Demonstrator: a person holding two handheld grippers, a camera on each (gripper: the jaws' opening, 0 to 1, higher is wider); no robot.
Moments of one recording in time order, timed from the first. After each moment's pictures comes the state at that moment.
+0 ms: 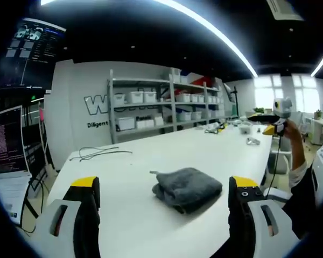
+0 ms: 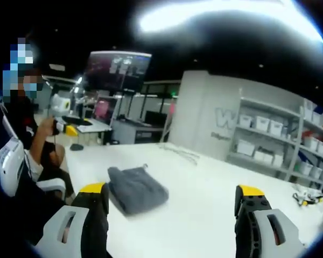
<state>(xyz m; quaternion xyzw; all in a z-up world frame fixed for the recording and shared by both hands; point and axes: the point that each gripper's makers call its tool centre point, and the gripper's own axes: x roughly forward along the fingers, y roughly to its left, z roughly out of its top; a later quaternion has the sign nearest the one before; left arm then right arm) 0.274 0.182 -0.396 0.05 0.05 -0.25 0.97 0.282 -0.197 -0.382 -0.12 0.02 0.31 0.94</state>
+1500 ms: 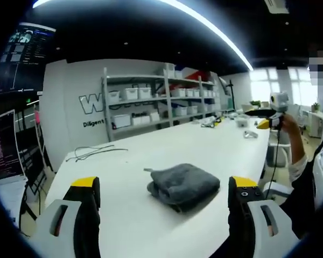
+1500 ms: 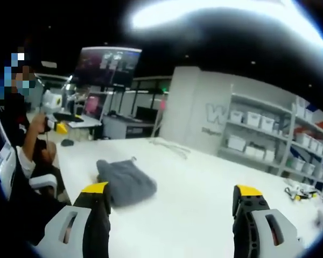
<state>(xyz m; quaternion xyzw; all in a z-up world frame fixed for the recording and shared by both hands) 0.276 0.163 -0.406 0.07 0.07 -0.26 0.96 0.299 -0.232 -0.383 -0.12 0.03 0.28 0.95</state>
